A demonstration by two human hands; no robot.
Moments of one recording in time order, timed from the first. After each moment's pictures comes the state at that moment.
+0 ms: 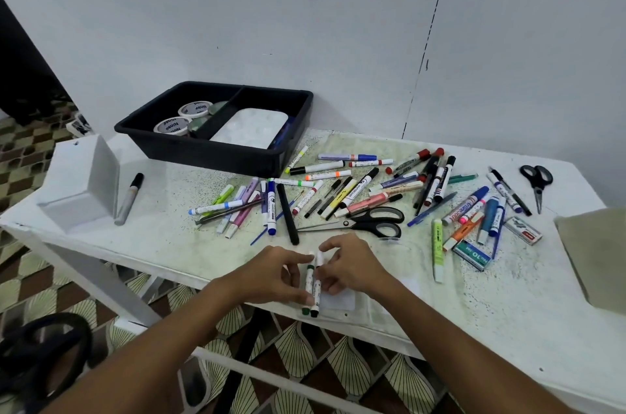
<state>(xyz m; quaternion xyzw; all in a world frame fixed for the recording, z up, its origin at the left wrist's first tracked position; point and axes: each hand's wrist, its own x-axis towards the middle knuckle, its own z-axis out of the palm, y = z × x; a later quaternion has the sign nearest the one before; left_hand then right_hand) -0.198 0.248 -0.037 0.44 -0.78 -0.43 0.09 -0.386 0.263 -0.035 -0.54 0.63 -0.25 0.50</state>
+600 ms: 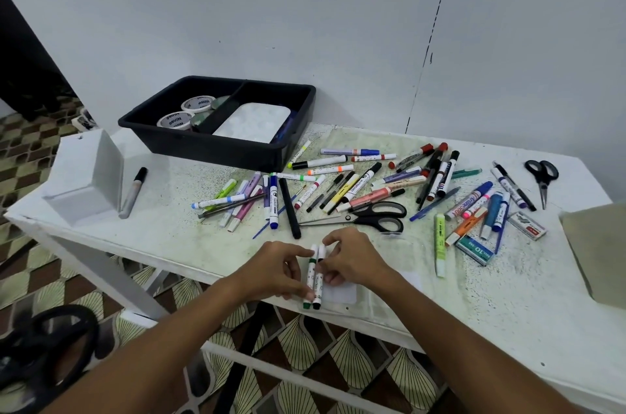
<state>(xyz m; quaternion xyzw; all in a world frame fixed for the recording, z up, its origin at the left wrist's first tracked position) -0.199 0.254 -0.048 0.46 -0.74 -0.47 0.15 -0.387 0.259 -0.037 -0.56 0.63 -0.23 0.48</state>
